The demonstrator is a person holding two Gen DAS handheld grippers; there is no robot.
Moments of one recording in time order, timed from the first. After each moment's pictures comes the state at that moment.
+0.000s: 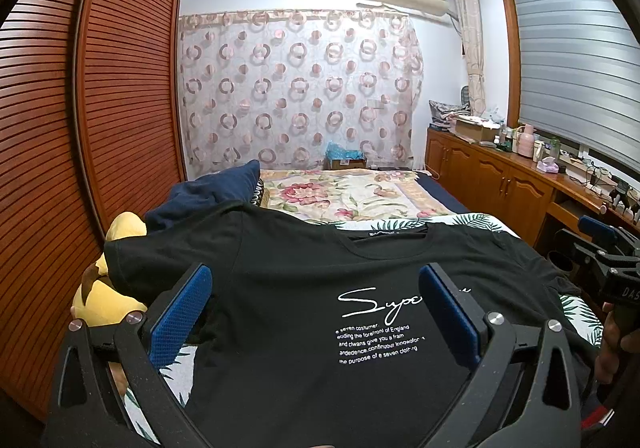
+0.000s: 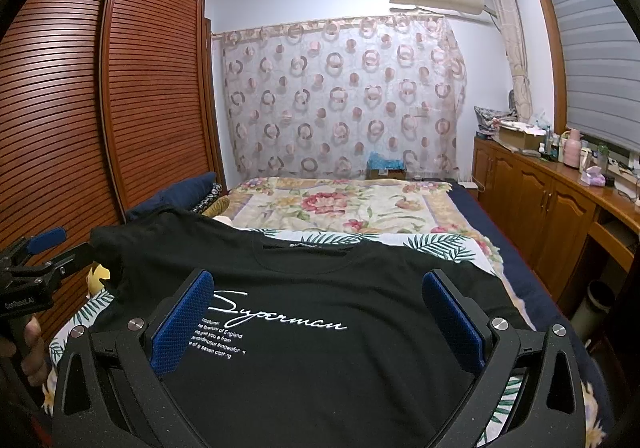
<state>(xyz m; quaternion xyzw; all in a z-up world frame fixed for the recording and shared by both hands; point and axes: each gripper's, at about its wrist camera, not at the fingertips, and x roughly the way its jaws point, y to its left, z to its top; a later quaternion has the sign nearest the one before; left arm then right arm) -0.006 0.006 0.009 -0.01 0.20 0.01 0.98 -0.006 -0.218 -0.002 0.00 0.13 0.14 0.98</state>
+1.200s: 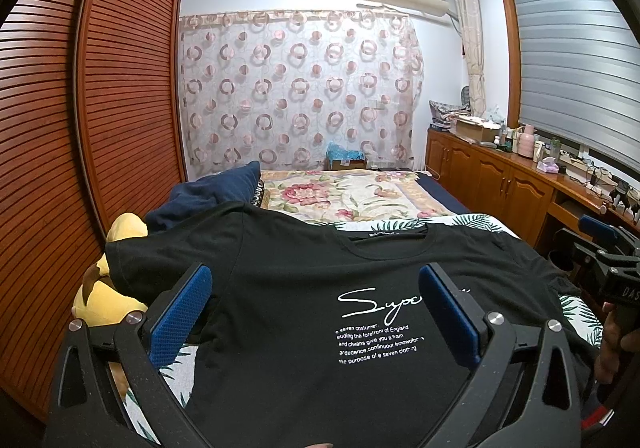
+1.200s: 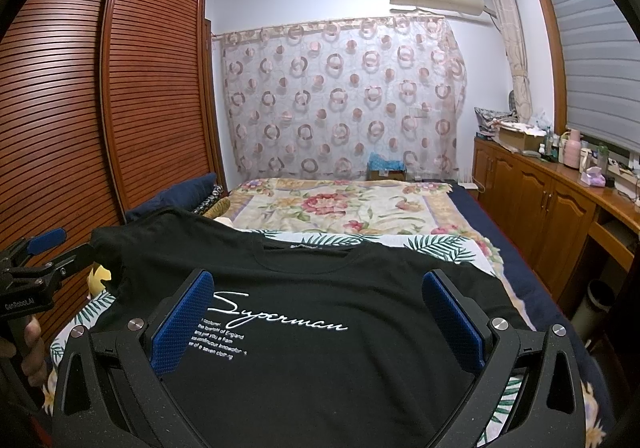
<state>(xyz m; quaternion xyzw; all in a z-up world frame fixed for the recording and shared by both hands) -0.006 0.005 0.007 -0.01 0.20 0.01 0.98 -0.006 -0.222 0.000 0.00 0.12 0.14 0.98</state>
